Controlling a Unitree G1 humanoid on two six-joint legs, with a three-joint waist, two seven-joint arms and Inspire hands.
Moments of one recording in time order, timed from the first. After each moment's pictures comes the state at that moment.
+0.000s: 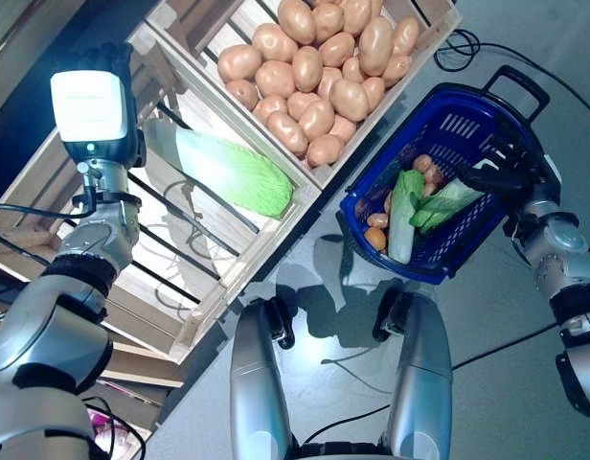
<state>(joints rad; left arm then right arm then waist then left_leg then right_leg) -1.01 0.89 -0.74 0.98 0.44 0.06 0.80 -0.81 -0.77 0.33 0.90 0.94 -0.15 0.06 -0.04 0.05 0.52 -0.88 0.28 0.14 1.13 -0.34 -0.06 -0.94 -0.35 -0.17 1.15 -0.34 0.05</state>
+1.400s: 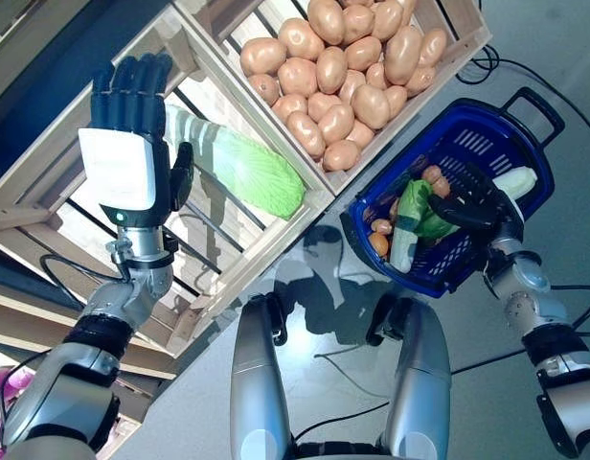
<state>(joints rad) -0.58 0.82 -0.40 0.61 0.71 -0.21 1.21 -0.57 -0.65 0.23 0.68 0.95 -0.16 0.02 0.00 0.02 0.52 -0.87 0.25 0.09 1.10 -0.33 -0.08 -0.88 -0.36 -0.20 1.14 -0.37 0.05</state>
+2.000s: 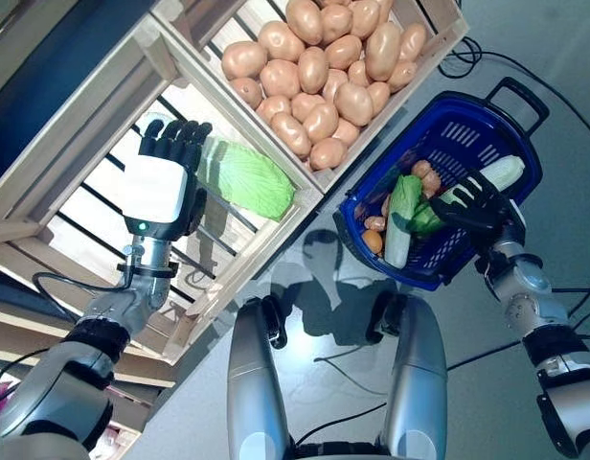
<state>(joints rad) -0.61 0.85 -0.57 0.77 0.65 -0.16 0.99 -0.57 -0.65 0.23 0.73 0.95 -0.16 0.02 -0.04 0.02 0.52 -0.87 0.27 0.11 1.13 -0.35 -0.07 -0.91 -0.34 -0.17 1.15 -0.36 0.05</state>
